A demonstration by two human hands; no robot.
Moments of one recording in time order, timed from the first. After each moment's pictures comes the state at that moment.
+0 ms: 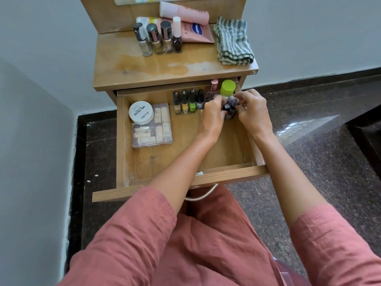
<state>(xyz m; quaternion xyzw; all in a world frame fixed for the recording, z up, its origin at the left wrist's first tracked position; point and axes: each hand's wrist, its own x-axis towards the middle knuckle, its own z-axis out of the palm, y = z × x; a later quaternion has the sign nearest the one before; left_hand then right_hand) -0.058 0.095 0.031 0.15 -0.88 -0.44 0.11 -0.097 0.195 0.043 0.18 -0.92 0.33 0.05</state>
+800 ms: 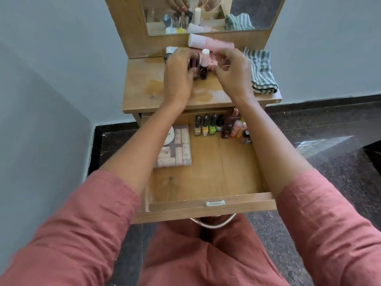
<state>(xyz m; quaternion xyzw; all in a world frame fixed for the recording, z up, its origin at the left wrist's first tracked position) -0.100 -0.051 0.121 0.16 -0.89 -0.32 0.28 -0.156 0.062 0.120 0.23 -0.85 0.47 0.10</state>
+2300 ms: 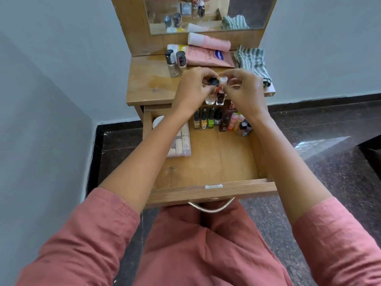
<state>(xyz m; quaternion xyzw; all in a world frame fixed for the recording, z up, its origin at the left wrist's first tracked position) -0.055 -0.013 0.129 0.06 -0.90 -0.40 0.18 -0.101 0.114 0.120 0.26 -0.85 0.46 0.08</state>
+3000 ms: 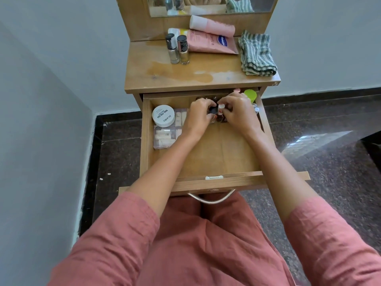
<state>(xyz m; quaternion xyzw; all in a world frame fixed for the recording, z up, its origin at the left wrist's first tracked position) -0.038 0.012 0.044 0.15 -0.90 -0.41 0.07 -0.091 0.125 0.049 0.27 -0.91 0.31 0.01</state>
